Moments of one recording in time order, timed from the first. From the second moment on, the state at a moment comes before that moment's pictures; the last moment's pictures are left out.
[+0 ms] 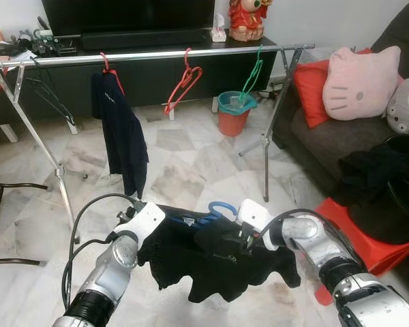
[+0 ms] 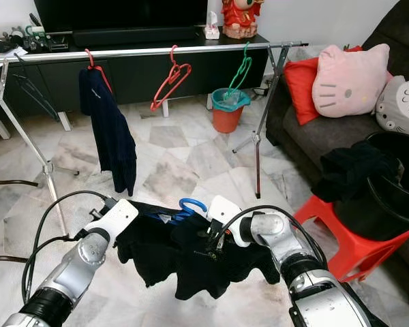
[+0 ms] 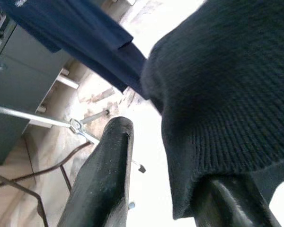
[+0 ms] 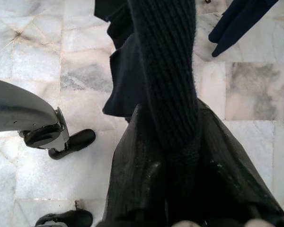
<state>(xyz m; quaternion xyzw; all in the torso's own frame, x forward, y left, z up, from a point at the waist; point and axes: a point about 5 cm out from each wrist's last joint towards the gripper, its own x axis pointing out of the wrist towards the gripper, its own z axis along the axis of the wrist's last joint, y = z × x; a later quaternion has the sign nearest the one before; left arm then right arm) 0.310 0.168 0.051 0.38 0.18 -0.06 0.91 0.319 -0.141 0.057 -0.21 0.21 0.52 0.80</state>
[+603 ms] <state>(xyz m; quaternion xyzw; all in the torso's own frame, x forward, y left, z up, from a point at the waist) 0.321 0.187 0.066 0.34 0.17 0.00 0.93 0.309 -0.148 0.054 -0.24 0.22 0.57 0.76</state>
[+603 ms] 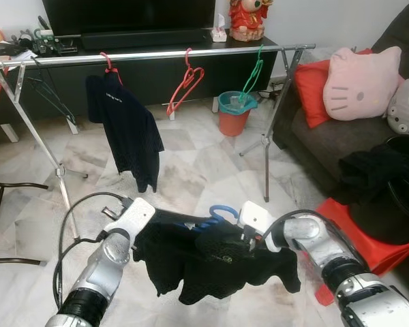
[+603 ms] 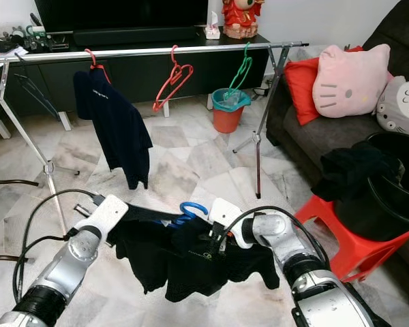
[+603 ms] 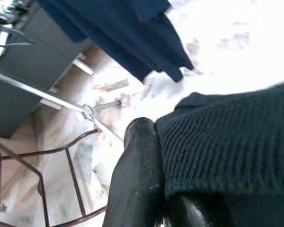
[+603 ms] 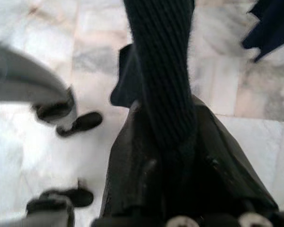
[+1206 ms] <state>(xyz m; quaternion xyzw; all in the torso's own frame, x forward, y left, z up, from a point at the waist) 0.291 0.183 0.027 0.30 0.26 -0.23 0.89 0.295 -0.173 0.049 -0.24 0.25 0.59 0.73</state>
